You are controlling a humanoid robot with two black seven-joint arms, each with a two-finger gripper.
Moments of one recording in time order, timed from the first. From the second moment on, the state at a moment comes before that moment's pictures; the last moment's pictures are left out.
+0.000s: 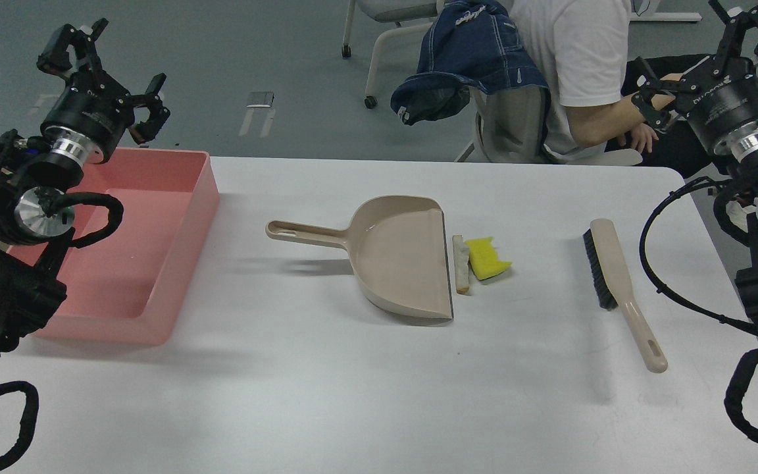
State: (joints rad) left arm -0.61 0.42 -1.31 -0.81 0.33 -0.33 -0.11; right arm 0.75 -0.17 1.67 0.73 -0.57 0.49 -0.16
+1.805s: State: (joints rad) left arm -0.43 0.50 -1.29 -1.20 0.34 -0.28 -0.16; right arm 0.74 -0.23 1.66 0.73 -0.57 0.49 -0.16
